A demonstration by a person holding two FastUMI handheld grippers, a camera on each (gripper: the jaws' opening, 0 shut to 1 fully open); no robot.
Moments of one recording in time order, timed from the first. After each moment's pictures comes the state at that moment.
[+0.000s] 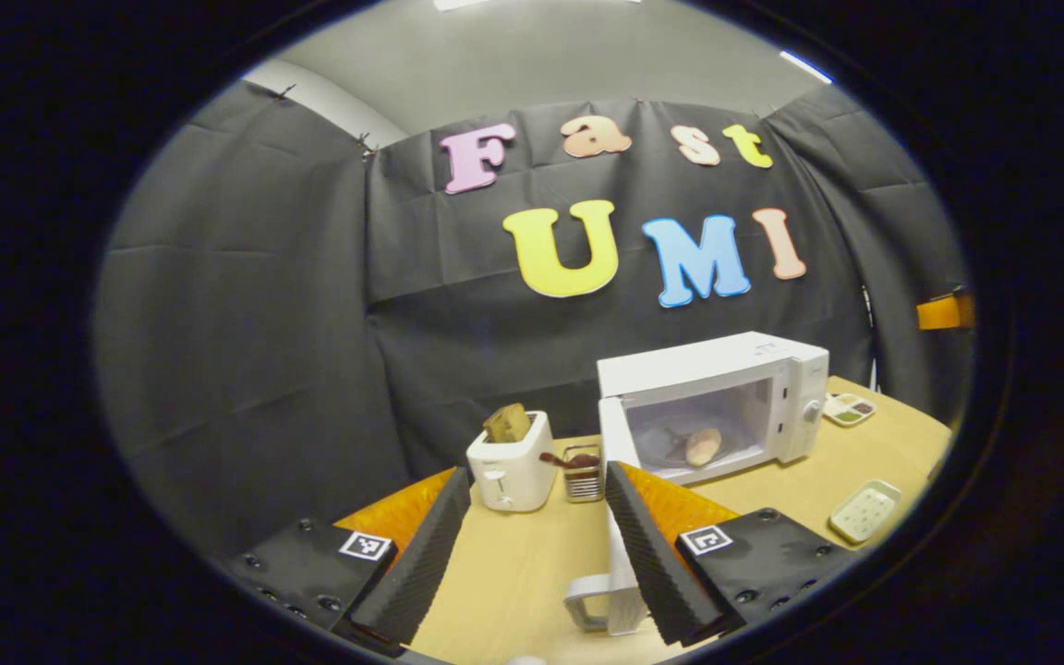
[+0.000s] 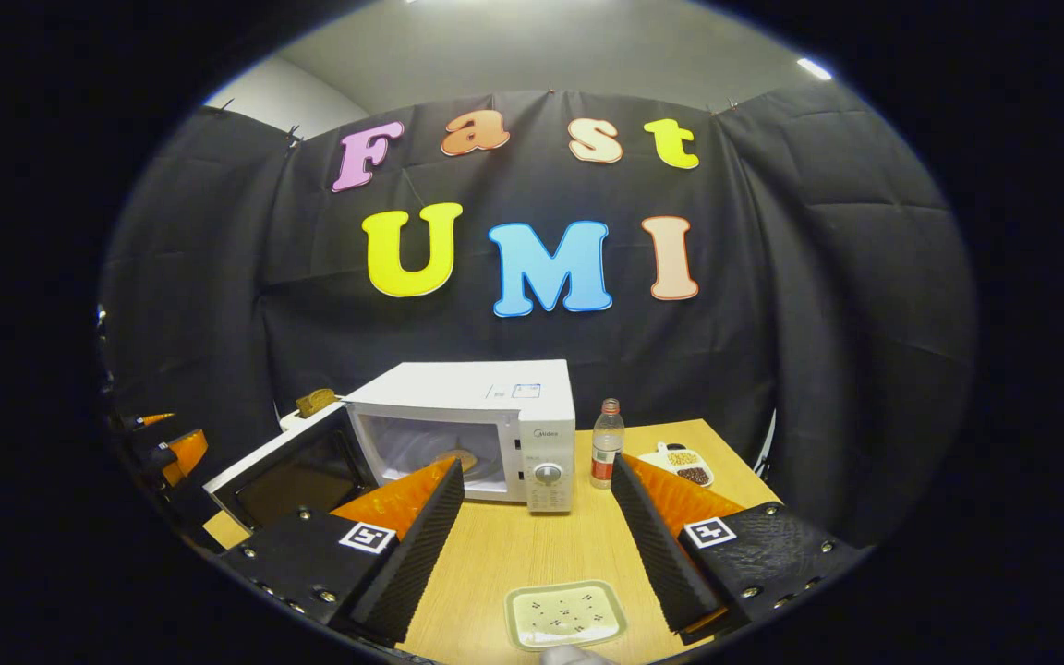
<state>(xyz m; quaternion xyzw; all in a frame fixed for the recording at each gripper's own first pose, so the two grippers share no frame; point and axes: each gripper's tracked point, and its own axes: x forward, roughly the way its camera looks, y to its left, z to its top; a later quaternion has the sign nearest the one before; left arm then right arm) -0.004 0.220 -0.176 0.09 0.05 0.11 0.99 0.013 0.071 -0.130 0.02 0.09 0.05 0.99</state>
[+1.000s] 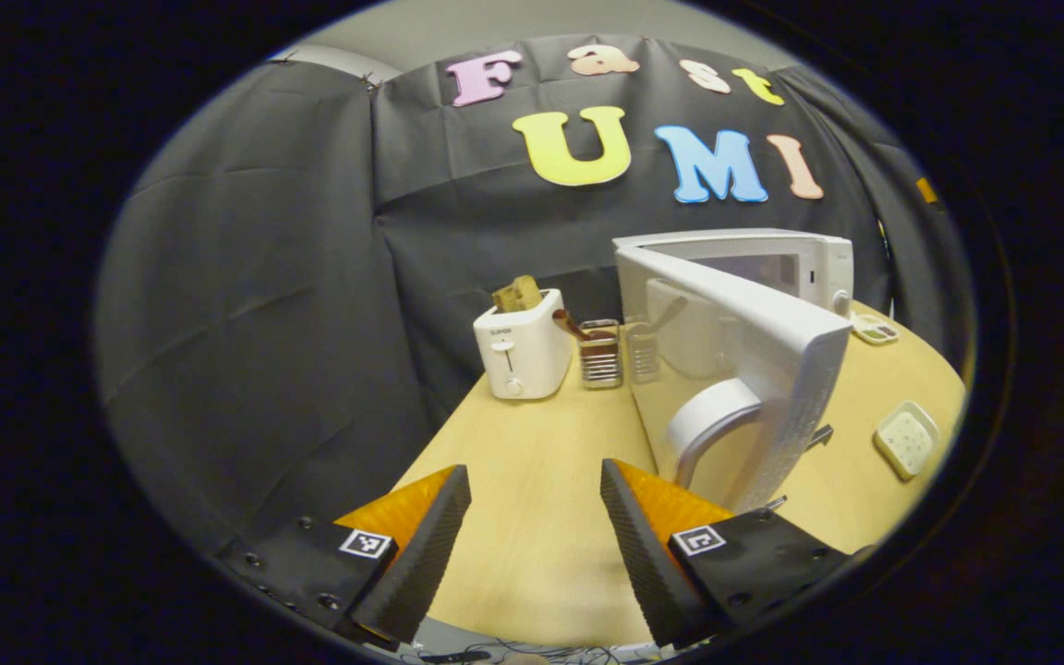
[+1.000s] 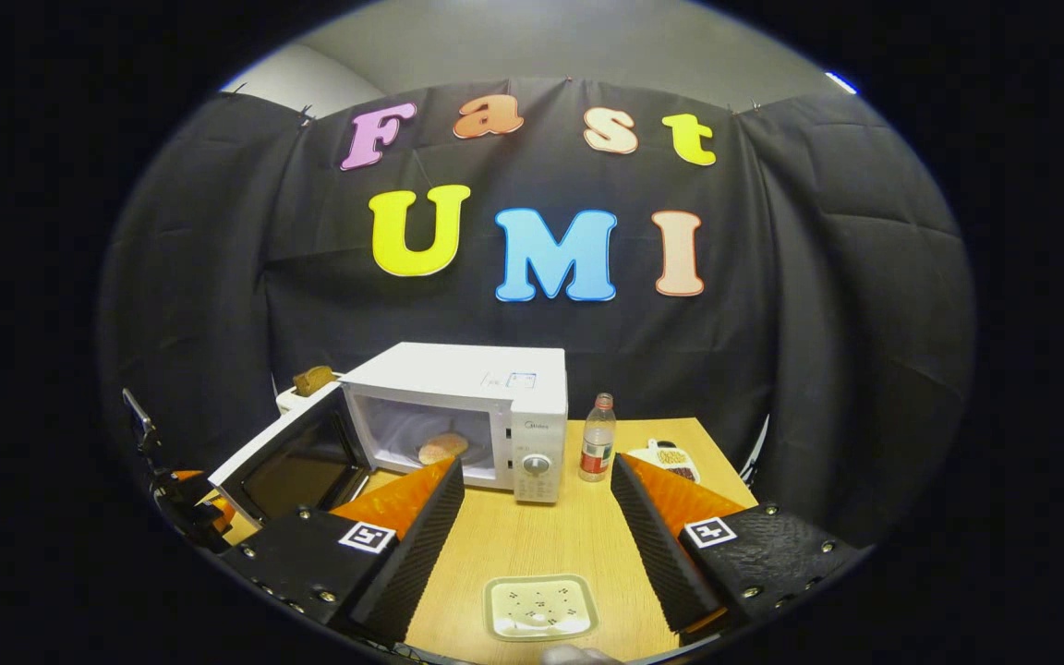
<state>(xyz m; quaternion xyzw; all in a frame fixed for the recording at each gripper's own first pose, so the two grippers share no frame) -0.019 0.207 -0.326 0.08 0.17 0.11 0.98 0.014 0.061 -0.129 -0.01 0.12 0.06 0.99</state>
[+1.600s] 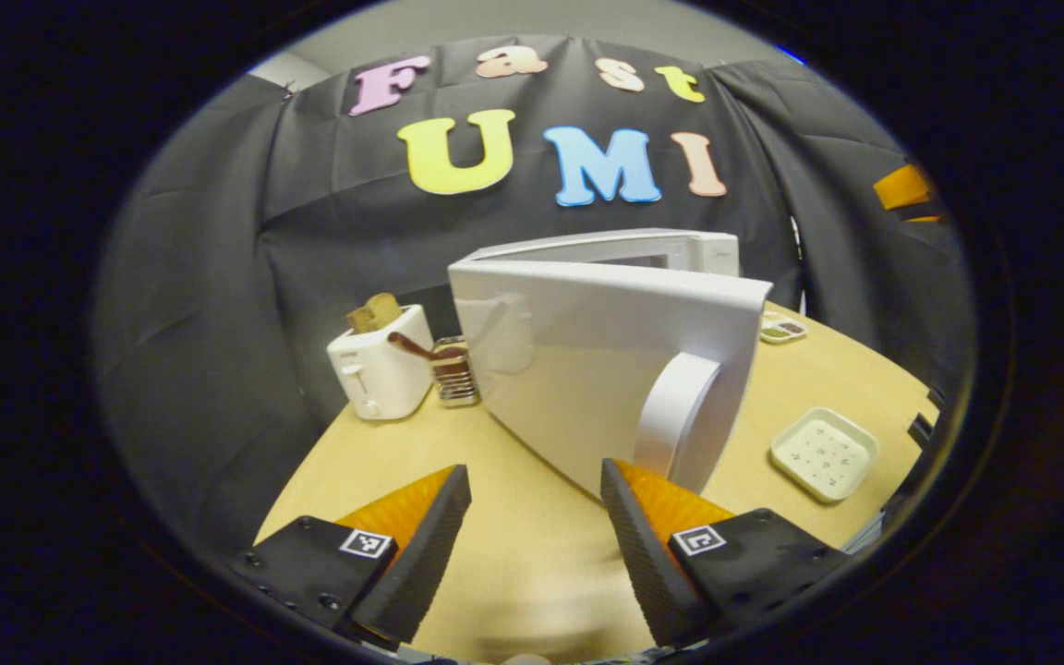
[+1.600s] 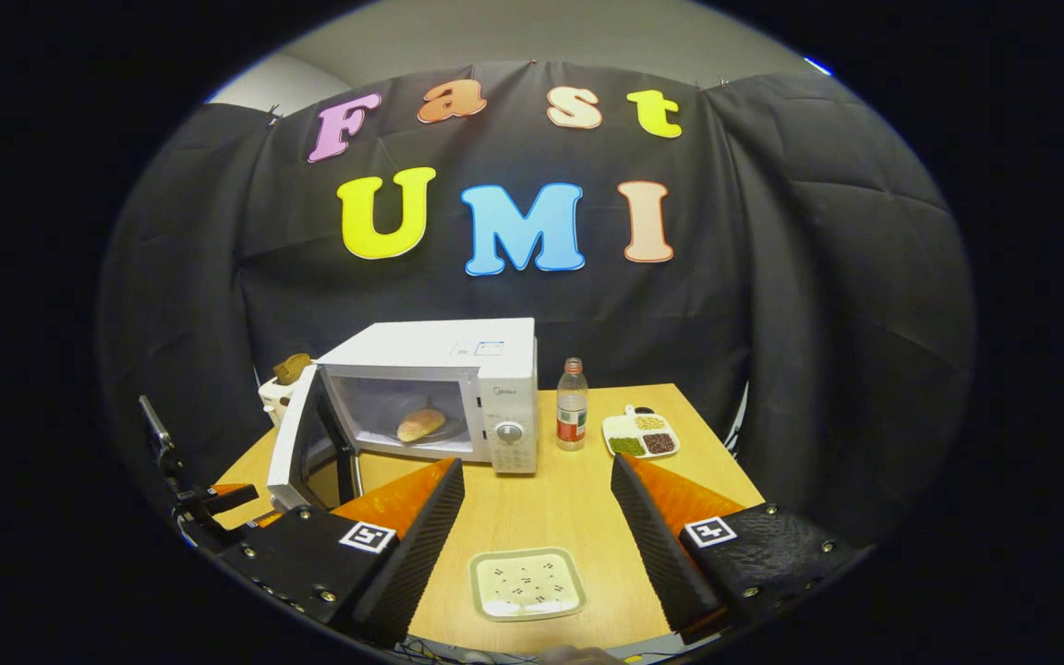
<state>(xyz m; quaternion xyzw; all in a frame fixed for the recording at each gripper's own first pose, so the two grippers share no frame) 0.028 0.044 -0.331 0.09 0.17 -0.04 0.98 -0.004 0.020 -0.149 0.00 0.15 0.01 0.99</state>
